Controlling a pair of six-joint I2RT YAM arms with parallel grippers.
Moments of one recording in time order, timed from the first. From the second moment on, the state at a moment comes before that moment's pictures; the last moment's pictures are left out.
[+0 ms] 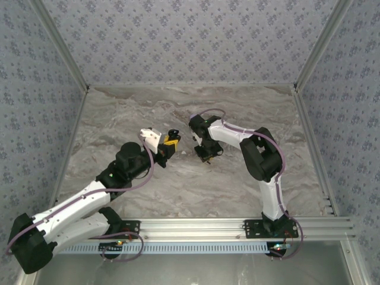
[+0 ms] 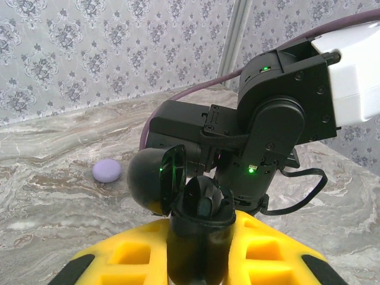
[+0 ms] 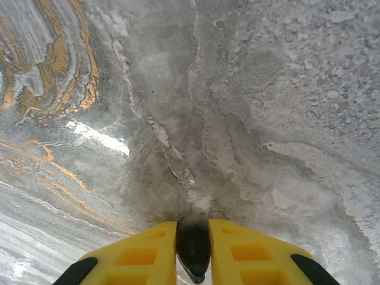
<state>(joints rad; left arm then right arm) -0.78 0.89 0.58 0.15 0.00 -0.19 0.66 2.07 1.50 -0.98 -0.01 0.16</state>
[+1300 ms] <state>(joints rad) -0.78 1.27 0.55 0.49 0.08 -0.41 0.33 1.50 1.04 -0.37 -0.64 0.40</state>
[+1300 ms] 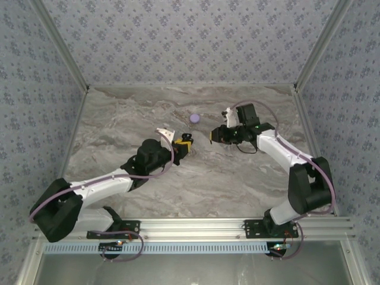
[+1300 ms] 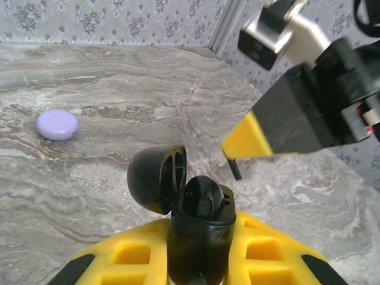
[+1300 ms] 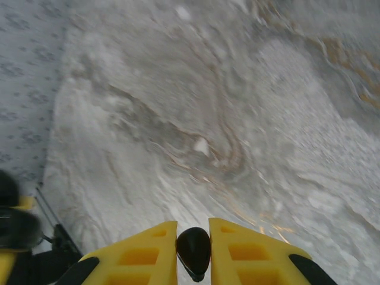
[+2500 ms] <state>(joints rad) -0.81 1.42 0.55 0.92 0.16 -0.58 0.43 1.31 1.07 -0.17 -0.72 0.49</state>
